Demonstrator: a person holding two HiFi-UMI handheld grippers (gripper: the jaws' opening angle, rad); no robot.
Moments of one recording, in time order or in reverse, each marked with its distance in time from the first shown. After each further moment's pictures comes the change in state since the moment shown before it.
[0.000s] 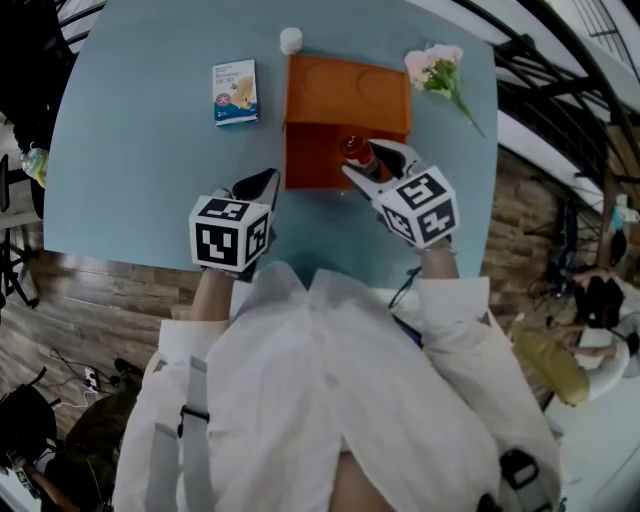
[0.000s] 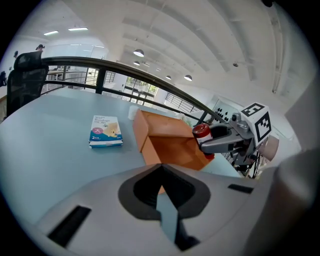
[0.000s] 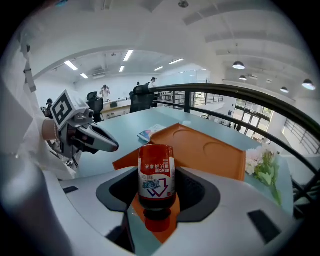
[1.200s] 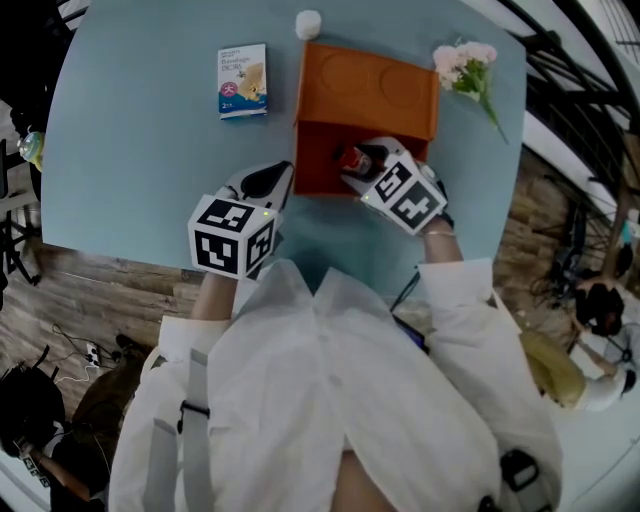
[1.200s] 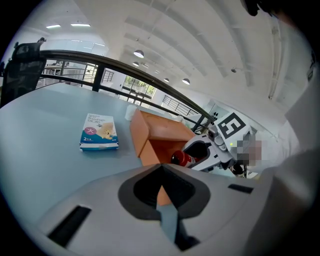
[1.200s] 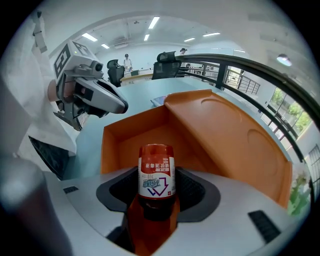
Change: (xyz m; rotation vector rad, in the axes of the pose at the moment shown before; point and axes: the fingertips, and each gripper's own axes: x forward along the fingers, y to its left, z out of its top) left arm 0.022 0.007 0.015 -0.018 -0.037 -0.059; right arm 0.069 0.010 -0.045 -0.244 0.335 0.198
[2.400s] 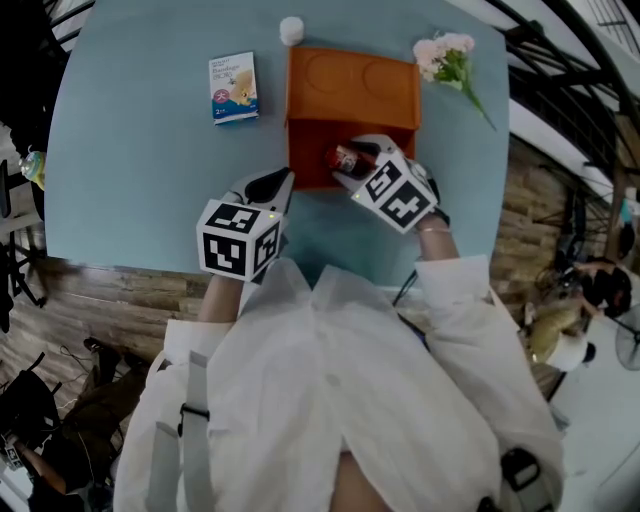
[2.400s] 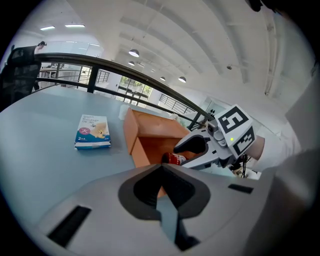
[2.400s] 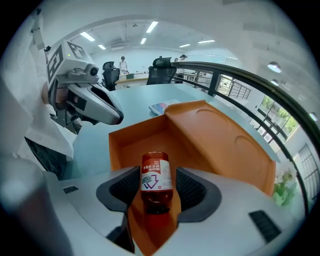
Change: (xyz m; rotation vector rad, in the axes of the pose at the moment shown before) left arm -0.005 -0.022 -0.009 0.044 0.016 -0.019; right arm -0.016 0.009 0.006 0.021 -0.045 -0.099
